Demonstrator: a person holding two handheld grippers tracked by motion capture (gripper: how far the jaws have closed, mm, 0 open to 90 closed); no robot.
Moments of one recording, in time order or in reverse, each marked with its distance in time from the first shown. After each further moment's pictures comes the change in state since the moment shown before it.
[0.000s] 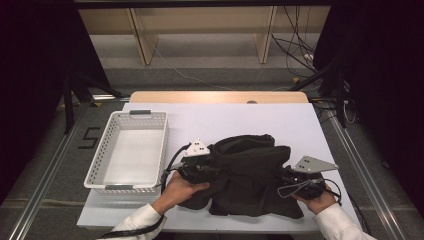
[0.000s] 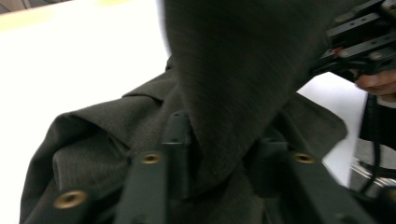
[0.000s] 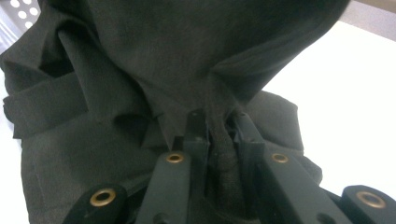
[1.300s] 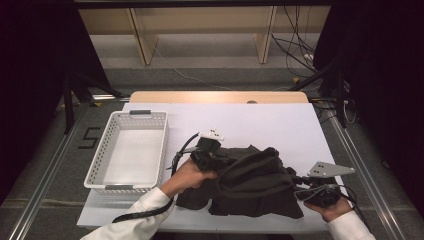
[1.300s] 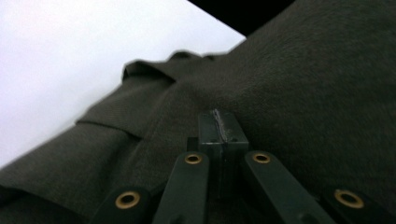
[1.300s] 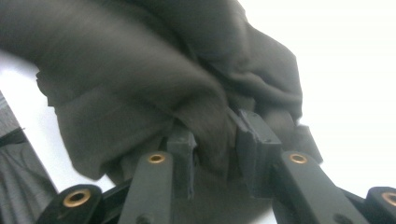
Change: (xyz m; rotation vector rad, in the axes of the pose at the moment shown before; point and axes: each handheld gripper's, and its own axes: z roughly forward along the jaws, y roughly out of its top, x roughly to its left) left arm 0.002 0.027 0.034 0.138 -0.169 0.001; right arm -0.012 -0.017 -0.033 0.081 0.051 0.099
